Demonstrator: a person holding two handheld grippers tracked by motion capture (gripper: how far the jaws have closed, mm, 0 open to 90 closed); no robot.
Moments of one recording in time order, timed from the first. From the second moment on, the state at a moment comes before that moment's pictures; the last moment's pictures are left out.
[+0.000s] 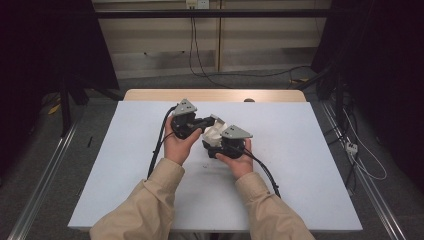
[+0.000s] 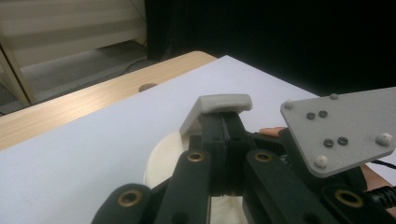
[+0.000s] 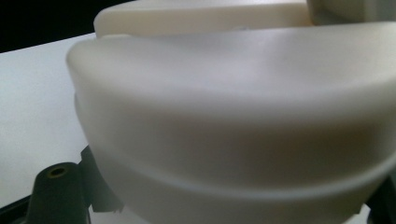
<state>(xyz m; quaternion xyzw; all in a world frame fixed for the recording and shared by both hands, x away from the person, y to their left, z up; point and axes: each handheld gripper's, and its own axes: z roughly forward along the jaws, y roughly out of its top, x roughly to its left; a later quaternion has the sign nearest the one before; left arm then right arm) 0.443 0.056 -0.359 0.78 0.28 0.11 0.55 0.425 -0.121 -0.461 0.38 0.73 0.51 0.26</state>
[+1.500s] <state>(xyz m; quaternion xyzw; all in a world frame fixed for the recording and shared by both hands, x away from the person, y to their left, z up) 0.456 0.045 -0.354 0.78 0.28 0.12 0.55 0.425 -0.121 -0.462 0.38 0.73 0.51 0.26</state>
